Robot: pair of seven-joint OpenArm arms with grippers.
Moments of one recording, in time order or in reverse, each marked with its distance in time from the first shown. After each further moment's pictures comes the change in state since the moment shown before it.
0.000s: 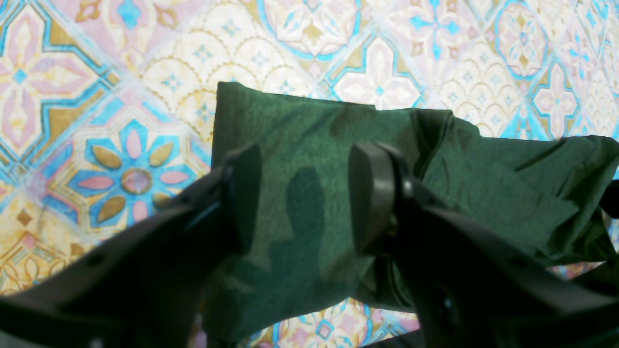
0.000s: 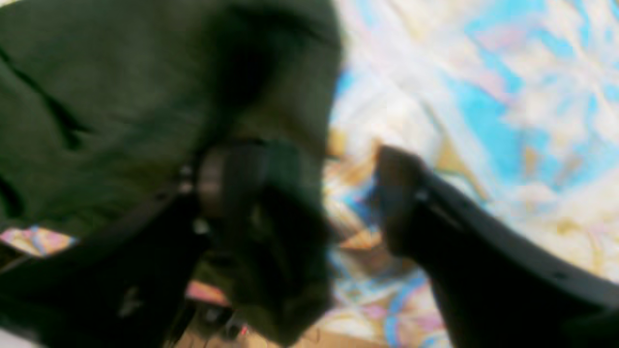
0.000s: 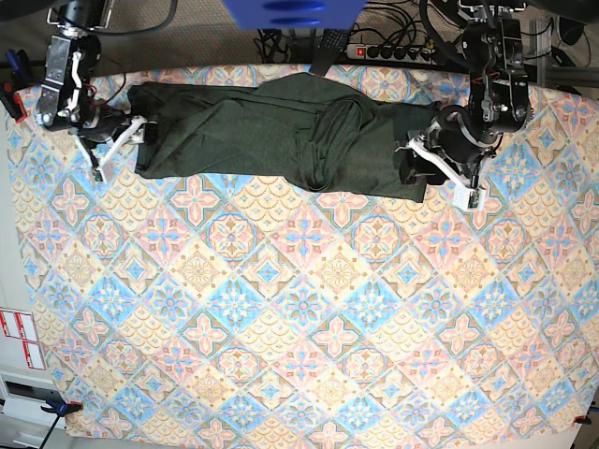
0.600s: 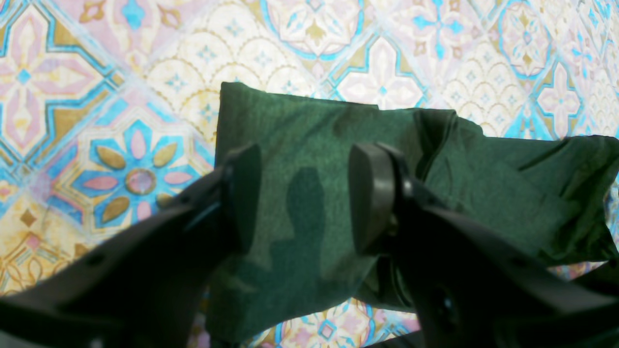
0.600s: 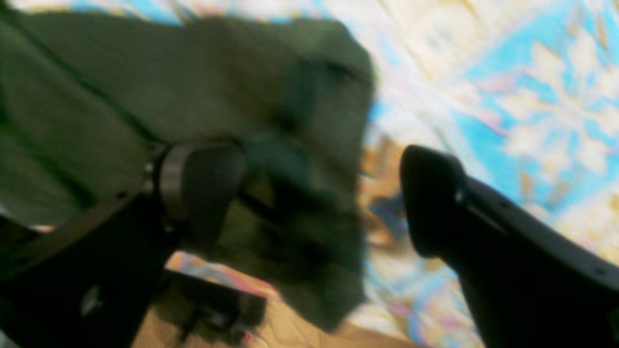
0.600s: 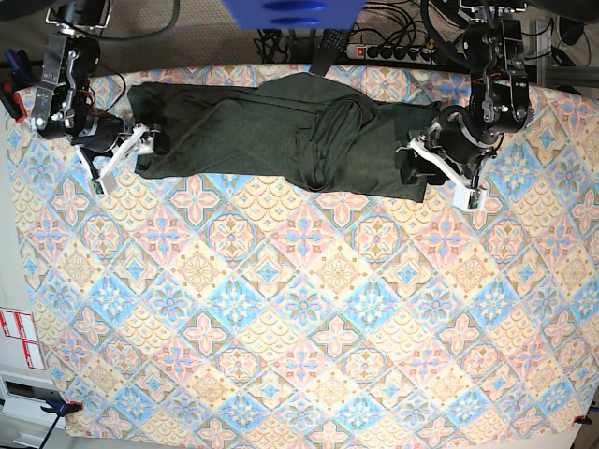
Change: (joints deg) left arm -0.2 -0.1 0.2 -0.7 0.0 -0.2 -0.1; right arm -0.3 -0.5 -0.1 8.7 9.2 -0.2 -5.6
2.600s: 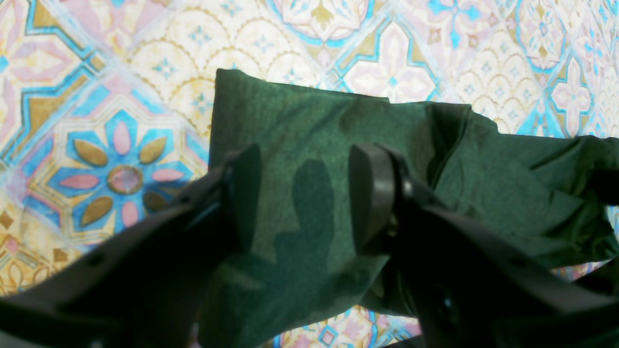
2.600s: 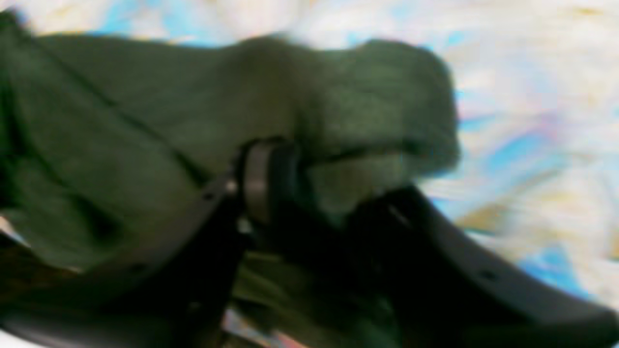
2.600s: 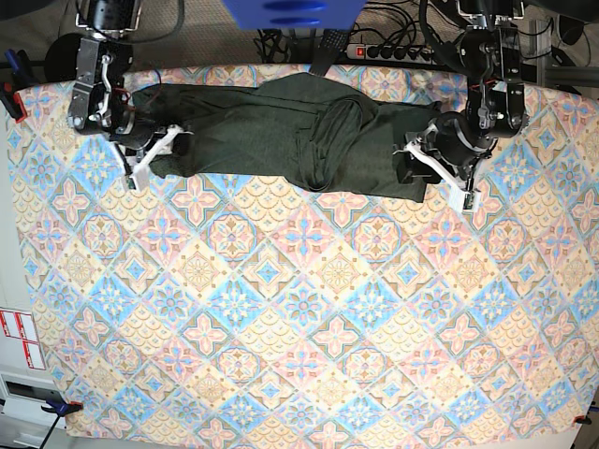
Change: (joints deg) left arm -1.9 0.0 0.8 -3.9 0.0 0.0 0.0; right arm 1.7 -7.1 -6.0 -9.6 -5.7 -1.2 6.4
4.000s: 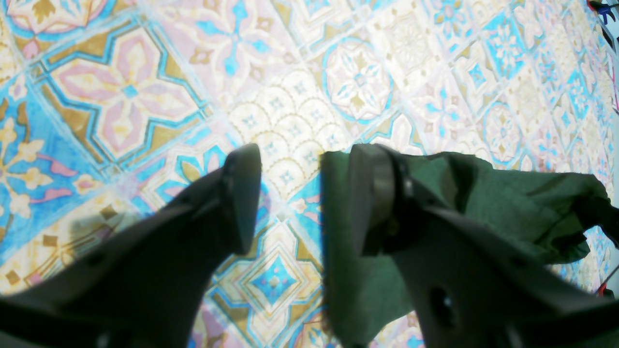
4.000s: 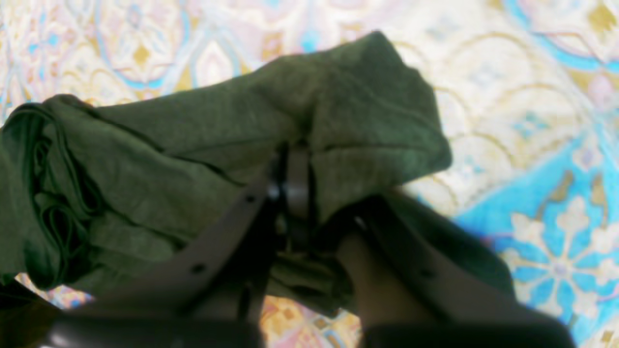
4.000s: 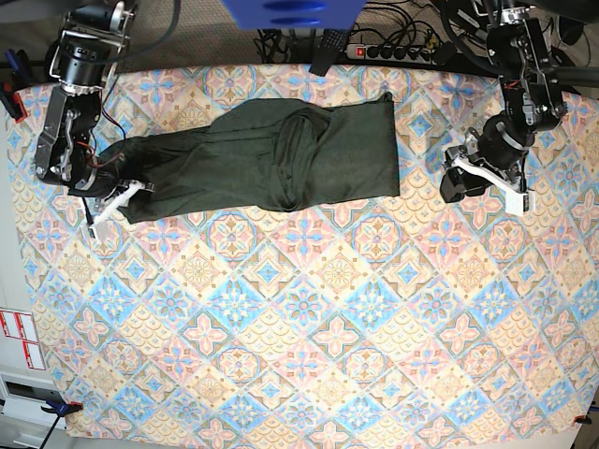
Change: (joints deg) left arm 1.5 0.0 -13.6 3.3 -10.1 0.2 0.4; right arm 15.0 5.7 7.3 -8.5 2.9 1.2 -4.8
